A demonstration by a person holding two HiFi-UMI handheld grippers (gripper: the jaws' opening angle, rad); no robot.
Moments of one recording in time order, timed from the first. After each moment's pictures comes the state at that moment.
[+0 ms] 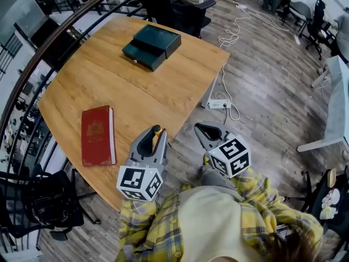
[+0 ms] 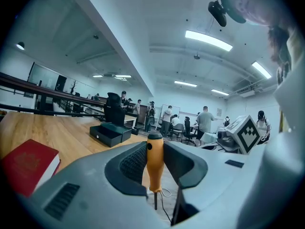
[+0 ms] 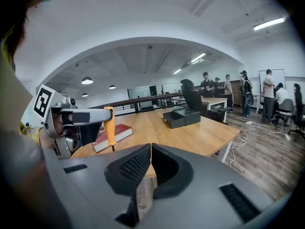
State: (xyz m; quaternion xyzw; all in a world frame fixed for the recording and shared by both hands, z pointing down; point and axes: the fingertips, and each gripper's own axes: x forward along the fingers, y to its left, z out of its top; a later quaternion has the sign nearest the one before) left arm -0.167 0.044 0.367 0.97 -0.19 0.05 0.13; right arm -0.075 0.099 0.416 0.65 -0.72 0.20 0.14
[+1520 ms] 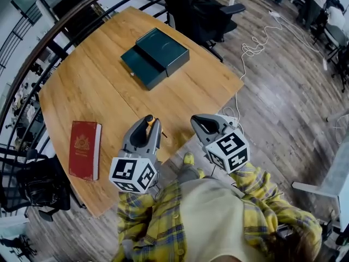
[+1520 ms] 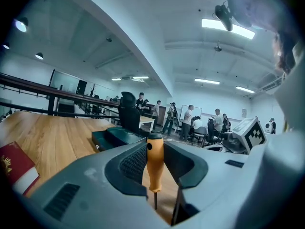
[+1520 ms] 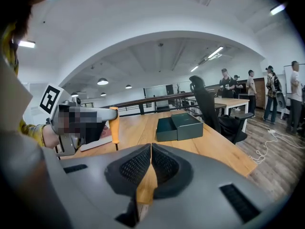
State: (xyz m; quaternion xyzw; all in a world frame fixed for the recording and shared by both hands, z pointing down) left arm -0.019 -0.075 0.363 0.94 -0.32 0.05 0.15; right arm 0.083 -0.030 0.410 0.55 -0.80 0.18 0.14
